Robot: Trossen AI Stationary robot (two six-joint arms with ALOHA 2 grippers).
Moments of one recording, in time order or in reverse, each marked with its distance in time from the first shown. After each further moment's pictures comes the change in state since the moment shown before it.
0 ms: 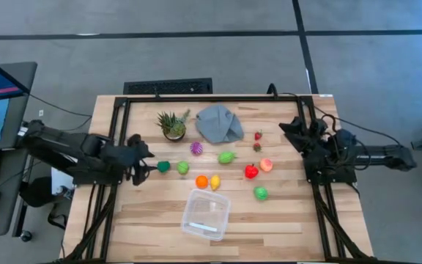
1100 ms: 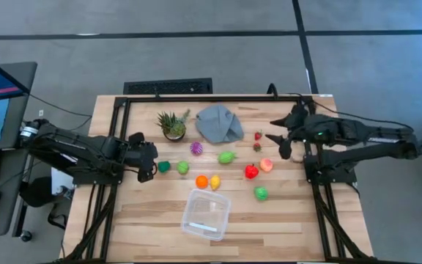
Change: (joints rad) left arm 0.050 0.228 0.037 -0.125 -0.091 0.037; right arm 0.040 0.437 0.683 -1.231 0.220 -0.374
